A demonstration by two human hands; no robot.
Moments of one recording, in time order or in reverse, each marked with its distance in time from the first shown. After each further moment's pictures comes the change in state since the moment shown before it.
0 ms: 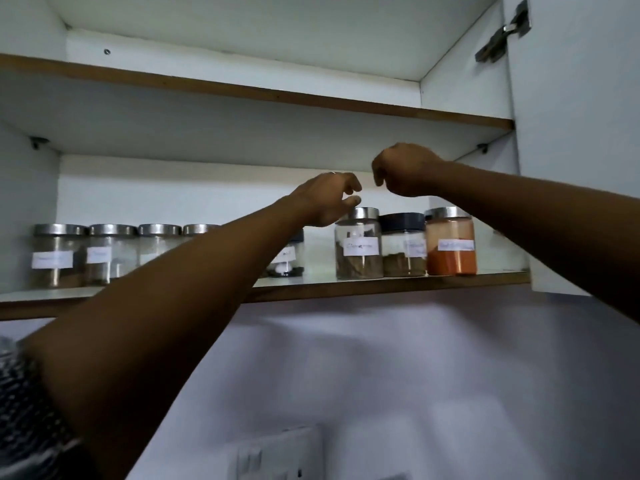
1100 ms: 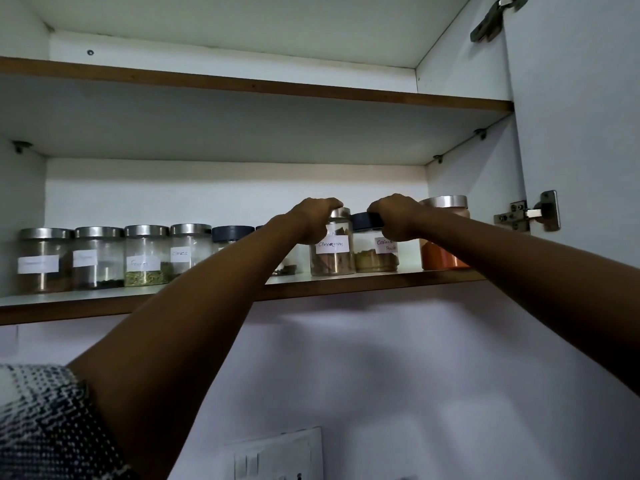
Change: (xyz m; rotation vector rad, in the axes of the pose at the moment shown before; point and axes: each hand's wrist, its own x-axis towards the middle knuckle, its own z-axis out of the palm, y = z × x) left_hand 0.009 -0.012 0.049 0.098 -0.197 -0.182; right_hand -0.022 0.003 0.079 0.218 -0.246 0.103
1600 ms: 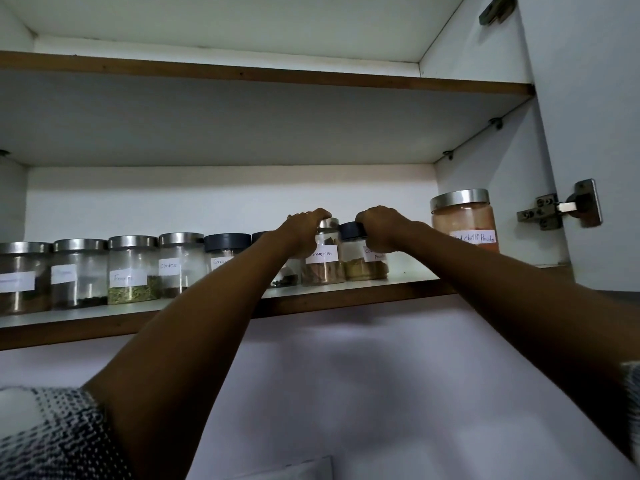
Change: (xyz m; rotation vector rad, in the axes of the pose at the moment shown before) left_hand 0.038 -0.043 0.039 0.007 0.017 -0.023; right_hand 0.054 -0.006 0.048 0.059 0.045 0.011
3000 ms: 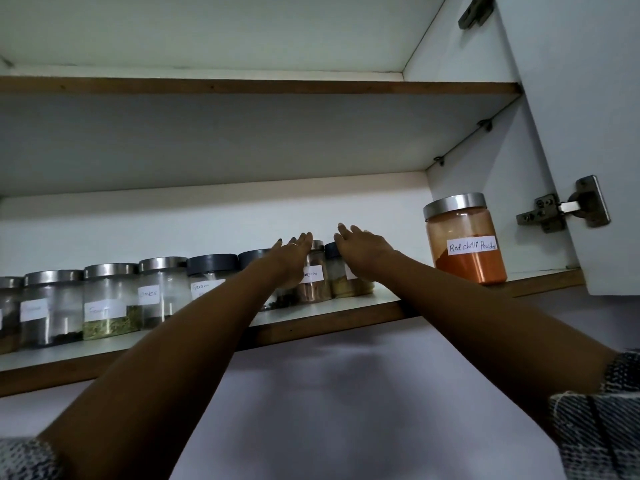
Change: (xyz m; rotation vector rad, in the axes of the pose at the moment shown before) left_hand 0.022 -0.023 0.030 0.271 -0.102 -0.028; right_hand 0.021 -0.003 0.038 -0.272 0.090 -0.094
